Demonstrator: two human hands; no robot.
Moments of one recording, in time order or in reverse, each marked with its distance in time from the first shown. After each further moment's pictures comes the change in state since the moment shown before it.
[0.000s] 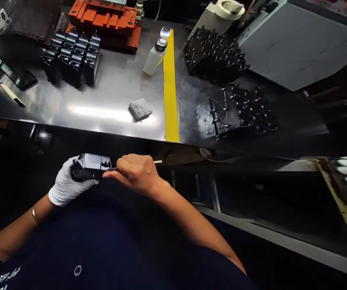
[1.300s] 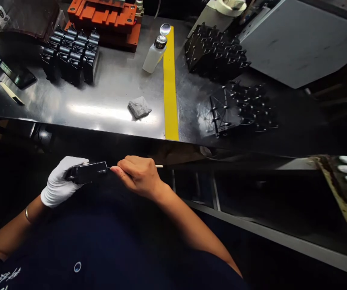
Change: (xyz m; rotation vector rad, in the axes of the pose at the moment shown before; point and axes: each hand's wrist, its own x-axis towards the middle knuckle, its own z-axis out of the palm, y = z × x) left_hand 0.007 0.018 -0.023 -0.158 -0.080 0.167; right_hand -0.012 -0.004 0.002 0.202 0.032 0.101
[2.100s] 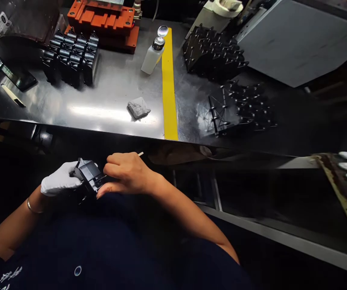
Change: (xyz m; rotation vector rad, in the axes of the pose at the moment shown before) left_hand 0.020 -0.008 -0.013 -0.627 -0.432 -0.689; right_hand 0.027 -0.002 -0.003 0.129 -0.069 -0.323
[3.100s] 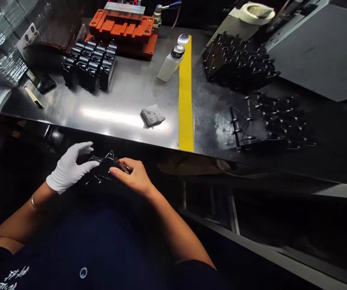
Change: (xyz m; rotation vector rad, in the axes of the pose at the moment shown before) left_hand 0.011 0.010 -0.003 0.504 0.650 0.310; right_hand -0.016 0.007 0.044 0.708 0.081 0.940
